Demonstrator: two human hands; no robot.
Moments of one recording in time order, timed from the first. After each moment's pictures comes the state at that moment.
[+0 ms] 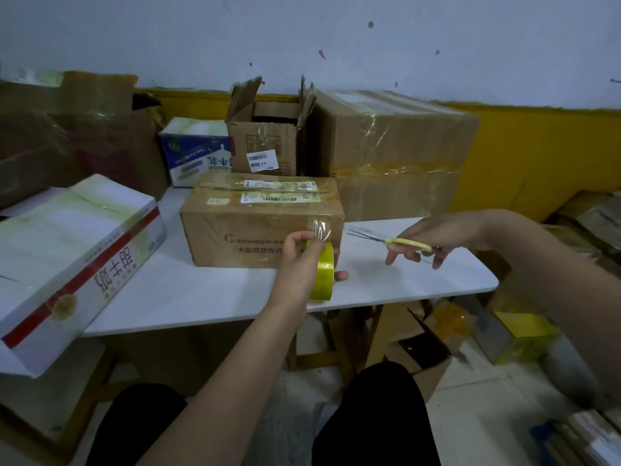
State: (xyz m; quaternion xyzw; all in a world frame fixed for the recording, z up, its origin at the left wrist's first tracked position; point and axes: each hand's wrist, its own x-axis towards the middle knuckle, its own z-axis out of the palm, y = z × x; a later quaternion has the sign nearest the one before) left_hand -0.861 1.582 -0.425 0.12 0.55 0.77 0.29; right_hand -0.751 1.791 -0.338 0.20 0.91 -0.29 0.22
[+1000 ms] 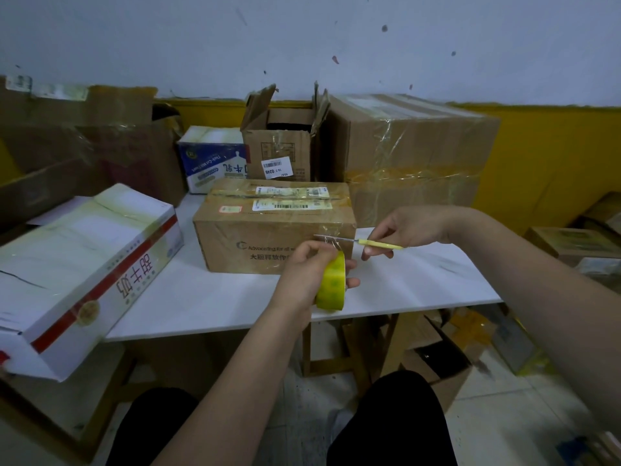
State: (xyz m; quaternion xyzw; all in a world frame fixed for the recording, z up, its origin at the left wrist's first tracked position) left_hand -0.873 1.569 -0.419 0.16 0.57 0.73 0.33; right_hand -0.810 1.771 -0.344 0.13 0.94 -0.27 0.15
